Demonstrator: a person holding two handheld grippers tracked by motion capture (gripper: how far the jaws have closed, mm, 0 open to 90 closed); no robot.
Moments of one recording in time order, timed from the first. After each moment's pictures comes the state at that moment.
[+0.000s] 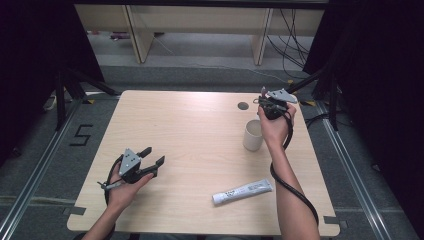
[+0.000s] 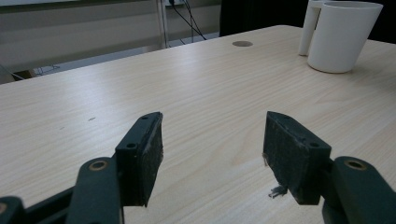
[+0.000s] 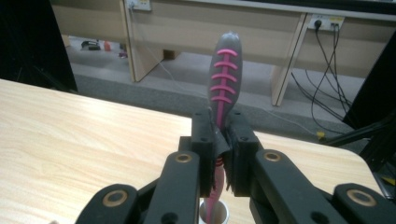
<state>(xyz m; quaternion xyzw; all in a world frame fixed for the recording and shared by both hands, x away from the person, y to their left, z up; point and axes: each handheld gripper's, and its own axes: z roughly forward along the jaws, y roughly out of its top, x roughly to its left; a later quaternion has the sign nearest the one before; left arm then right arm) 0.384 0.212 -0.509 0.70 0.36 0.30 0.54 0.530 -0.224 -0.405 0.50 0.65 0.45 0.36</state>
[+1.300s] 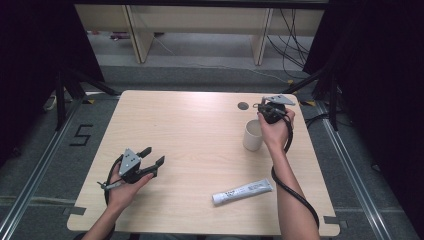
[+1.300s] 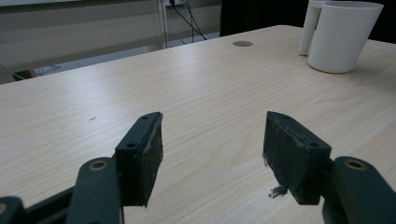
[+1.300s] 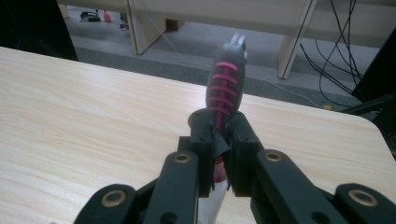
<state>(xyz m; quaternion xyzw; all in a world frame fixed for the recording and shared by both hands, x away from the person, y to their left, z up) 0.383 0.211 -0.509 0.70 0.36 0.30 0.54 0.532 -0.229 -0.422 0.51 0.68 0.41 0.33</state>
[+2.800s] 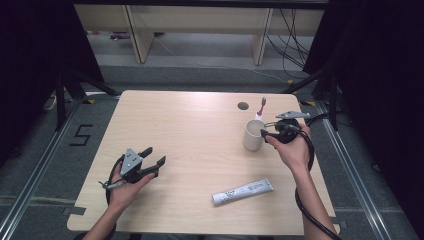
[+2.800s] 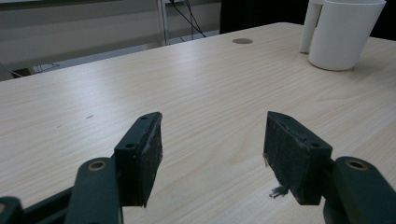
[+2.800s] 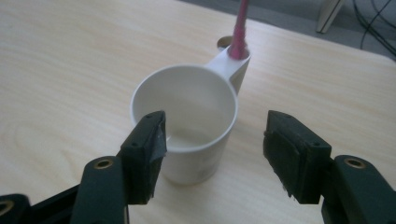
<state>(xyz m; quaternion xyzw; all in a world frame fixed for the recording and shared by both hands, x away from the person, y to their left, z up) 0.386 0.208 -0.511 0.70 0.36 0.30 0.54 0.459 -0.259 -0.410 0.48 0.76 0.35 0.23</state>
